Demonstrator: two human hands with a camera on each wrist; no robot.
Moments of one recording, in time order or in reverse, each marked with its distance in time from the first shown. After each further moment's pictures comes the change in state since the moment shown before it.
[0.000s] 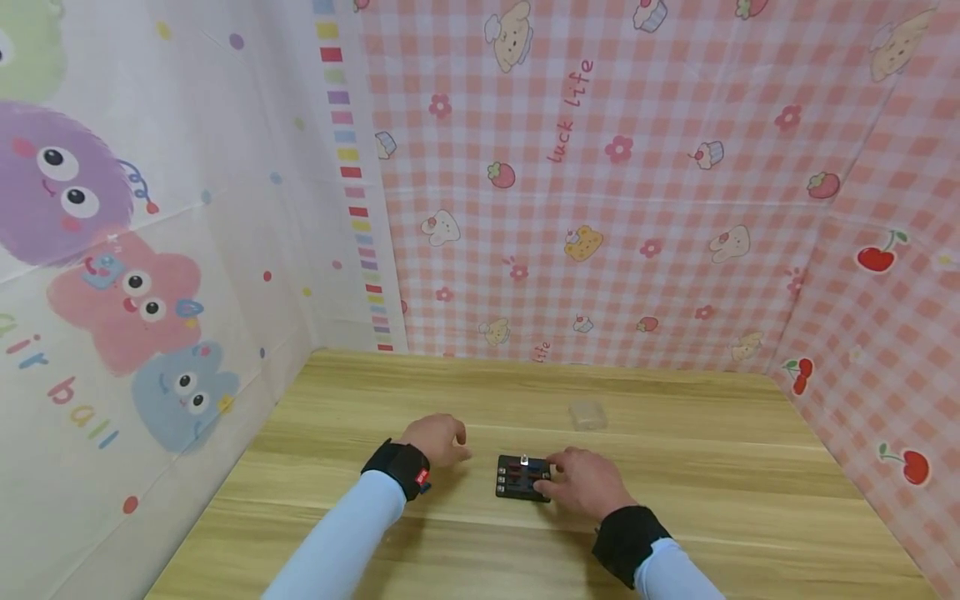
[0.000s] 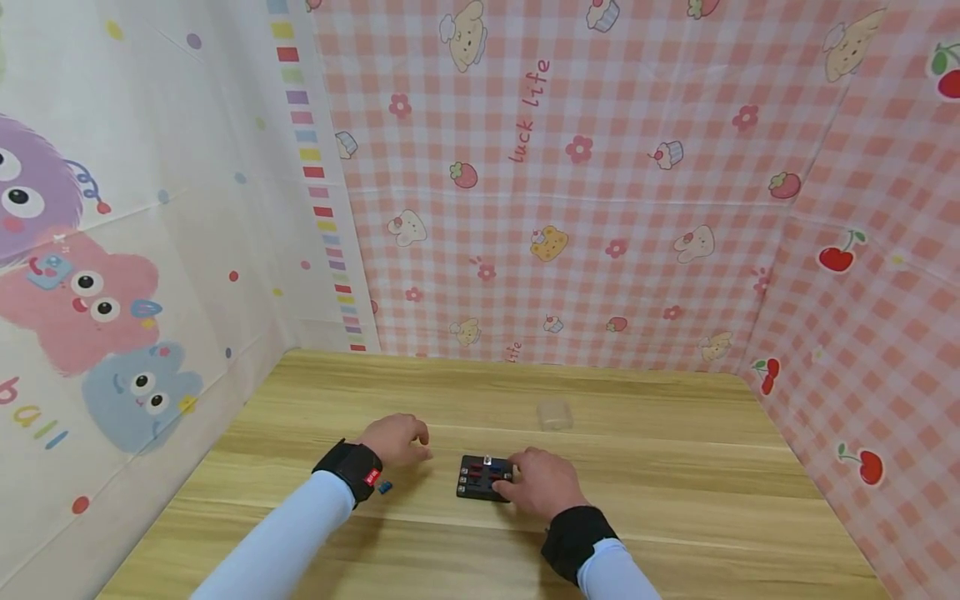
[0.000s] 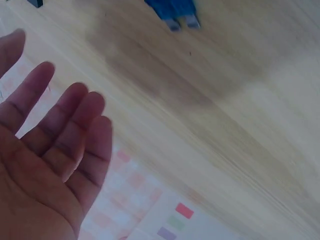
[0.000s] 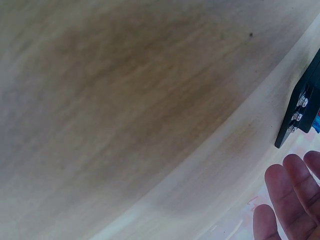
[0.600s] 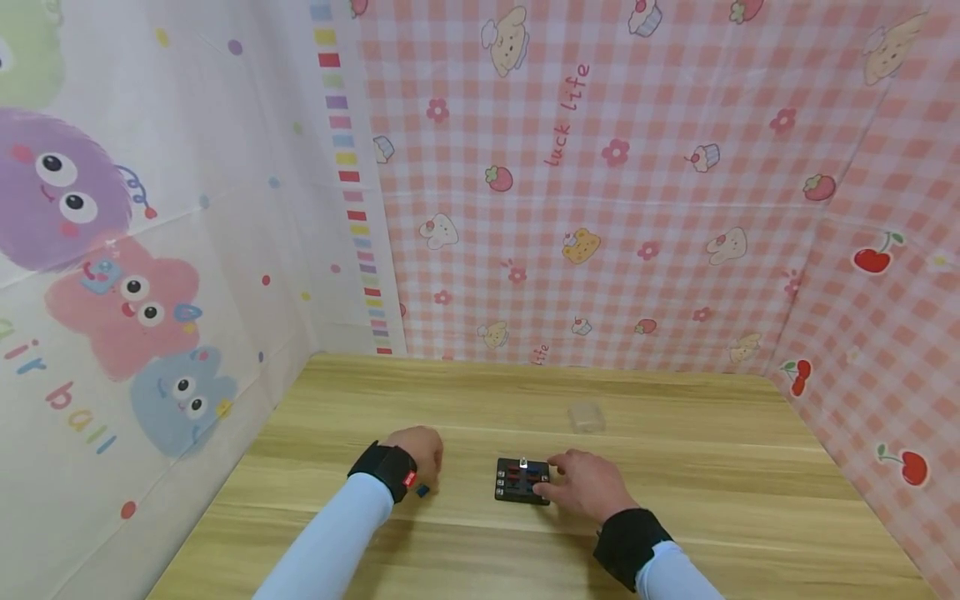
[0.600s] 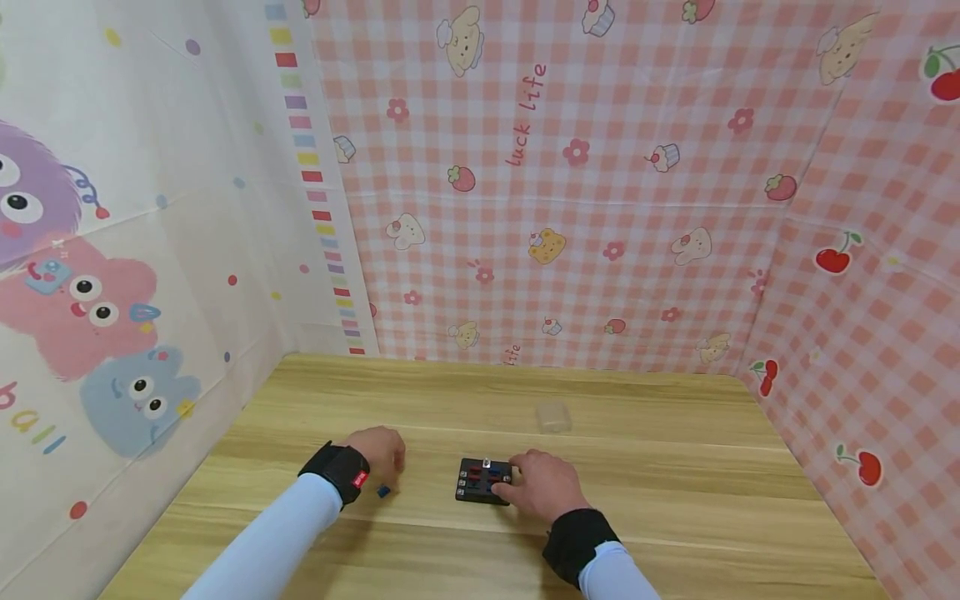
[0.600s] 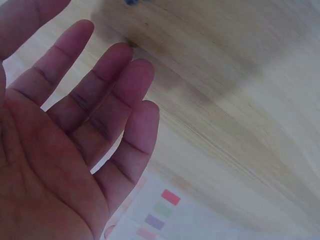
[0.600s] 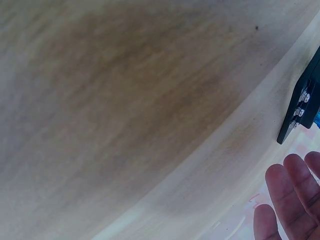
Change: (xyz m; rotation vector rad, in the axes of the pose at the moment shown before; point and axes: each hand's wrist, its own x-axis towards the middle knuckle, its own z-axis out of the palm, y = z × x) left_hand -0.030 -0.004 -0.017 0.010 -0.115 -0.112; right_hand -0.002 0.002 -0.003 0.034 -0.008 0.009
